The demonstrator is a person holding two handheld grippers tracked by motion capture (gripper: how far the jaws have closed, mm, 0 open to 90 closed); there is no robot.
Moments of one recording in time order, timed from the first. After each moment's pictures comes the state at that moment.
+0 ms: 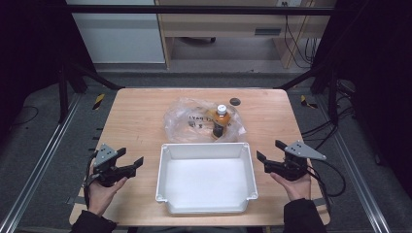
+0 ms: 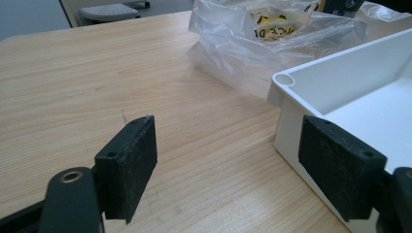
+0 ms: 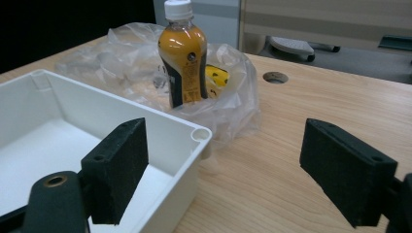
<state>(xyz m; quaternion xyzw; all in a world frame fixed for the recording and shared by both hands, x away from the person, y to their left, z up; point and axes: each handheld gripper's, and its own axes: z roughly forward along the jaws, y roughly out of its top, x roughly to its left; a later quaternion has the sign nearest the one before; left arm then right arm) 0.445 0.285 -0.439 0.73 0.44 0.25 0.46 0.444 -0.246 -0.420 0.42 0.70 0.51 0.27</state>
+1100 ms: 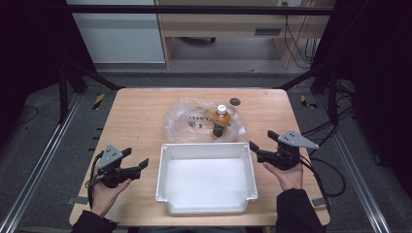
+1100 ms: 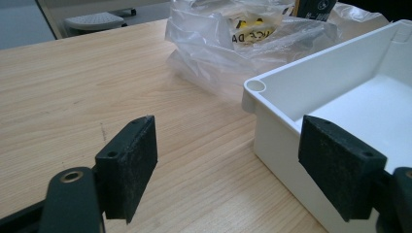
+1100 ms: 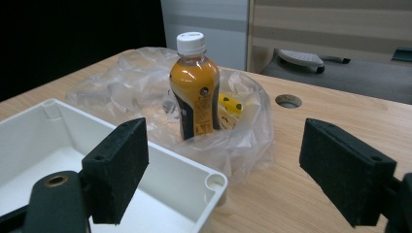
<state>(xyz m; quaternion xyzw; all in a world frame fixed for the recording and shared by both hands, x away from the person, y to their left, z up) 0.441 0.271 -0.436 0.74 0.41 0.25 0.47 0.467 -0.227 -0.404 0.41 0.70 0.53 0.27</state>
